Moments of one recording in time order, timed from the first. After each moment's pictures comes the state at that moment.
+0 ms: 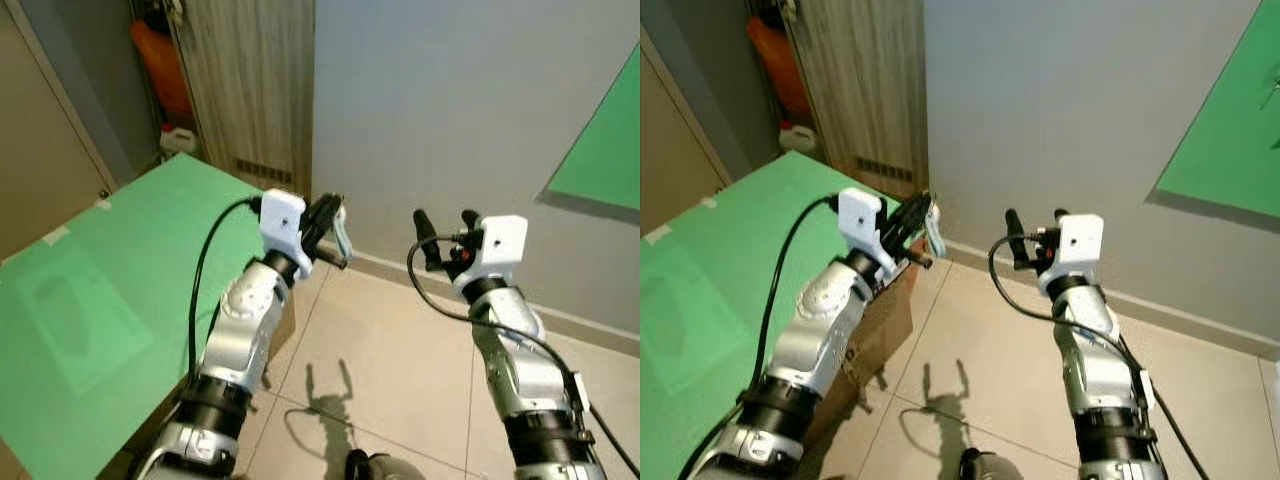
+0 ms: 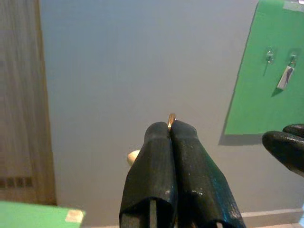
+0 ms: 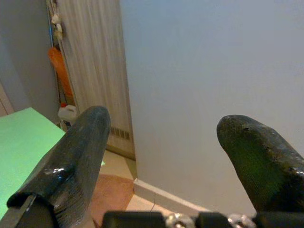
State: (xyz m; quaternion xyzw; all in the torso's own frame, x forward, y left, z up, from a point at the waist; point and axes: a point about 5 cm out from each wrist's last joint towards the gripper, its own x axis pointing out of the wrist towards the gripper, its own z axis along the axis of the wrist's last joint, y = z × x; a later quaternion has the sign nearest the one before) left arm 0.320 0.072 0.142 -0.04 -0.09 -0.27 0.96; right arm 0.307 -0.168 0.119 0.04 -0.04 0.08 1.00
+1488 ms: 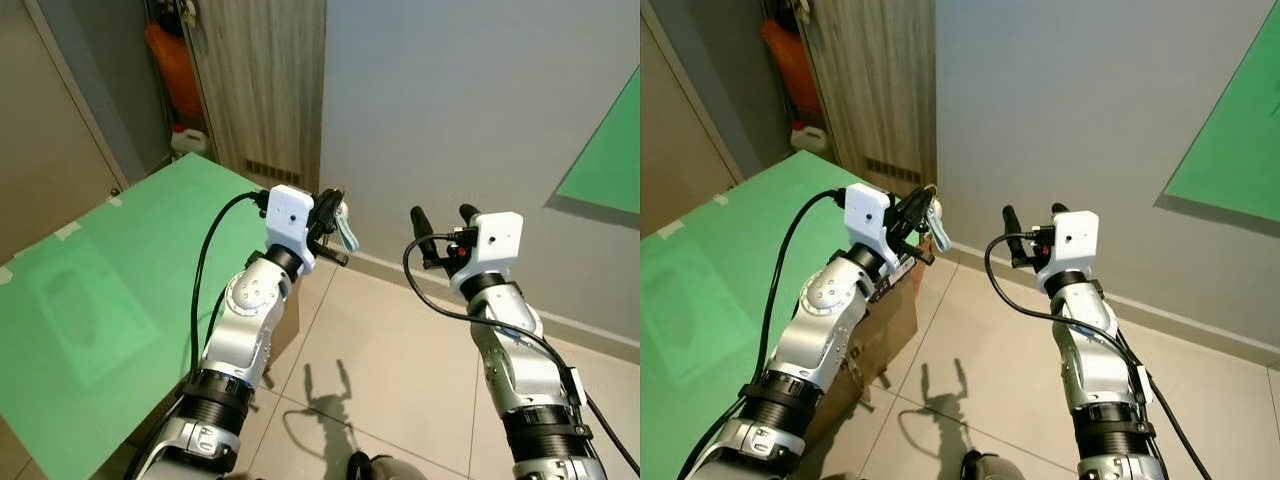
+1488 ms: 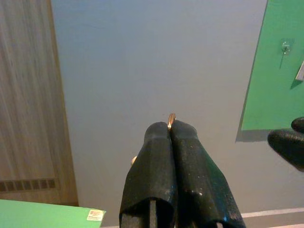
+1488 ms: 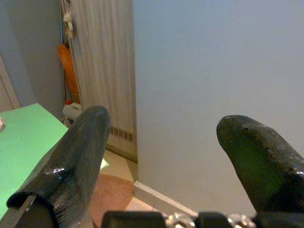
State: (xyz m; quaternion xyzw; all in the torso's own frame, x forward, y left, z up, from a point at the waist) left arm 0.321 0.069 0.142 -0.01 -0.09 -0.26 0.96; right arm 0.308 -0.166 0.115 0.01 -0.03 0.08 1.00
